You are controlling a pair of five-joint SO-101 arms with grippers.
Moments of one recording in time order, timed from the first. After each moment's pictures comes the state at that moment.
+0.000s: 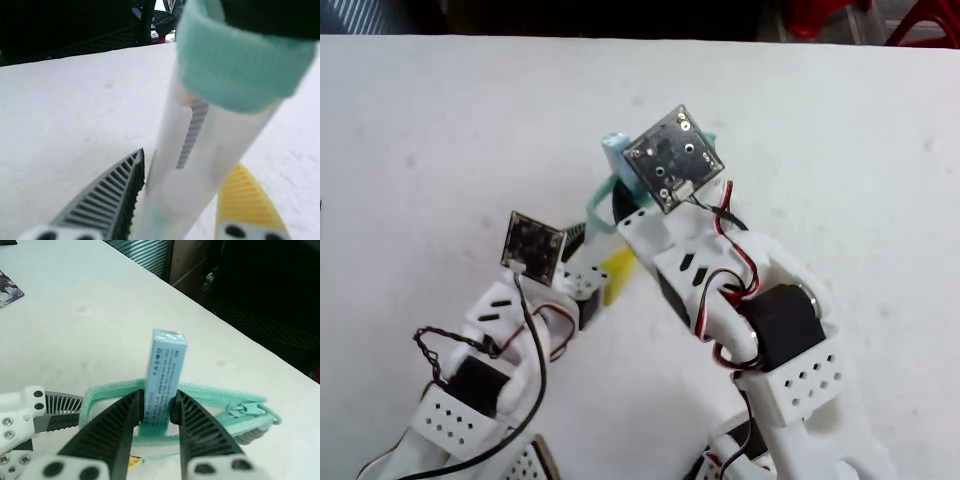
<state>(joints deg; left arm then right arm) 21.7 -77.1 80.9 25.7 6.6 -31.6 -44.8 19.3 62.9 15.1</state>
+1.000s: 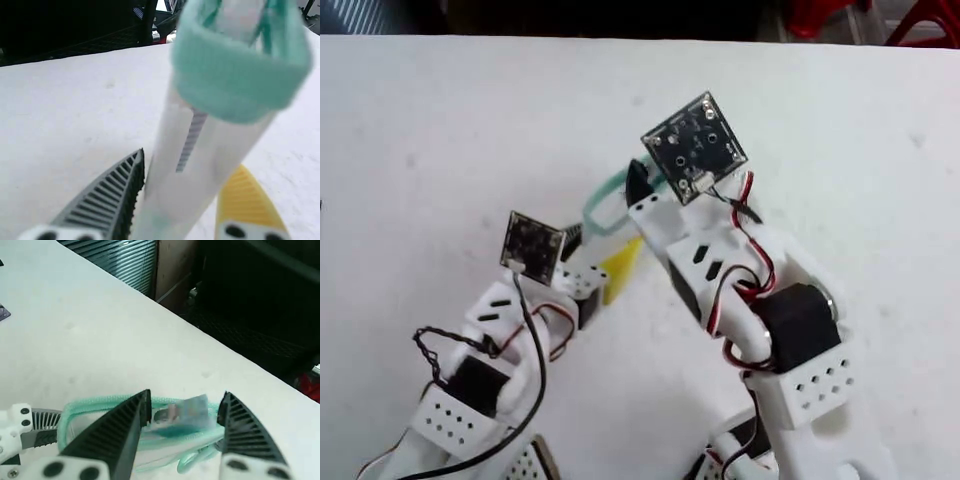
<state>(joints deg) 21.4 -77.1 80.9 25.7 6.6 -29.3 -44.4 15.0 62.5 15.1</state>
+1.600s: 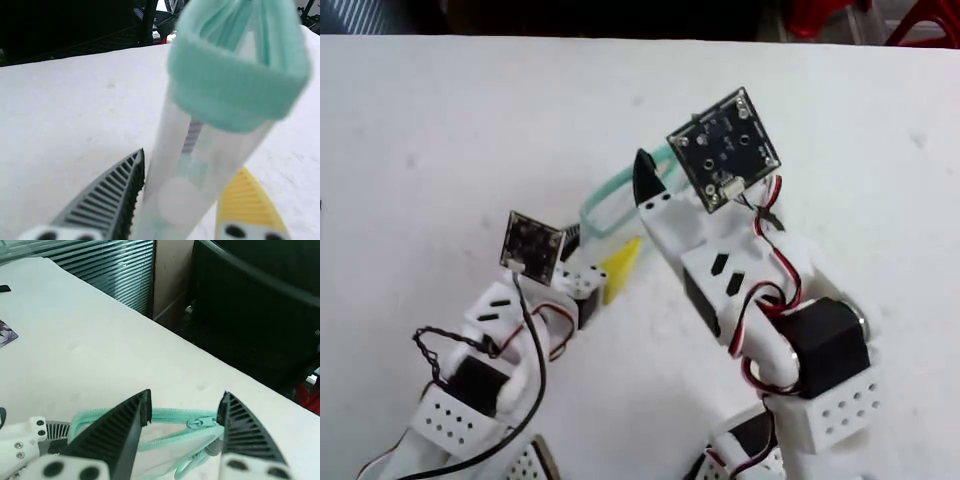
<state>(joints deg) 21.4 -77.1 80.9 25.7 6.6 -29.4 -44.4 5.6 68.2 13.4</state>
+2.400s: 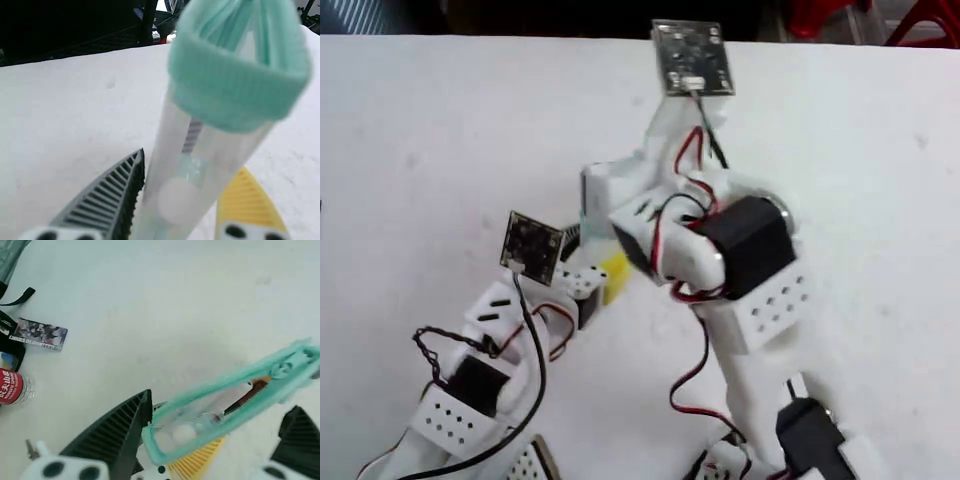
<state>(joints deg) 21.4 -77.1 80.9 25.7 6.6 -37.7 -13.8 -30.4 96.9 -22.9</state>
